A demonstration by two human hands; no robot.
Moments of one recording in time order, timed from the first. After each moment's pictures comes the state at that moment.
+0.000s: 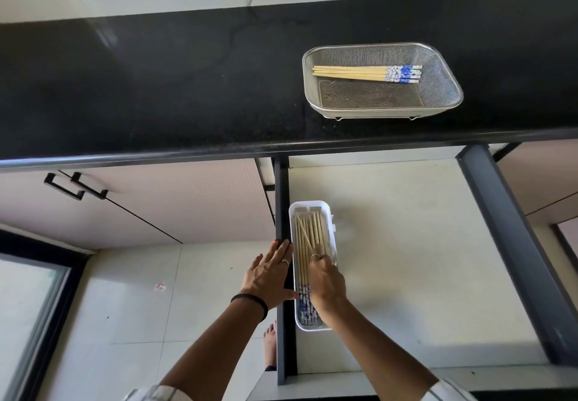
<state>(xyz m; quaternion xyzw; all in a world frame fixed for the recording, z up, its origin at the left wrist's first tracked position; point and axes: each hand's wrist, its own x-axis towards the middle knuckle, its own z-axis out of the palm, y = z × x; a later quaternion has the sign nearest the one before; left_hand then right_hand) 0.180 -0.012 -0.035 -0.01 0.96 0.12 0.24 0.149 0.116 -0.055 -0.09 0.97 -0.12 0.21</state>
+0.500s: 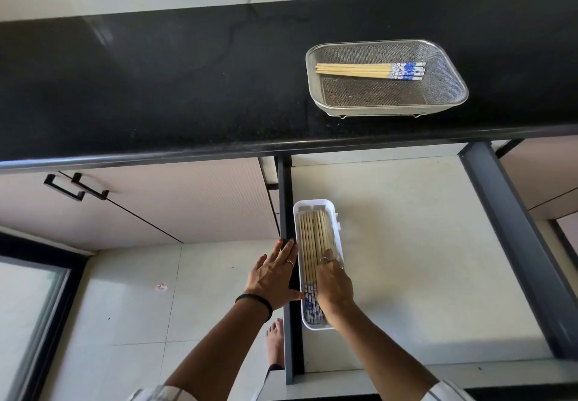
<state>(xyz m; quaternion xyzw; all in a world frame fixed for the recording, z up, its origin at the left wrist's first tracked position) 0.182 -0.017 -0.033 0.01 0.96 0.12 0.25 0.156 0.117 -0.055 -0.02 0.96 -0.17 0.24</state>
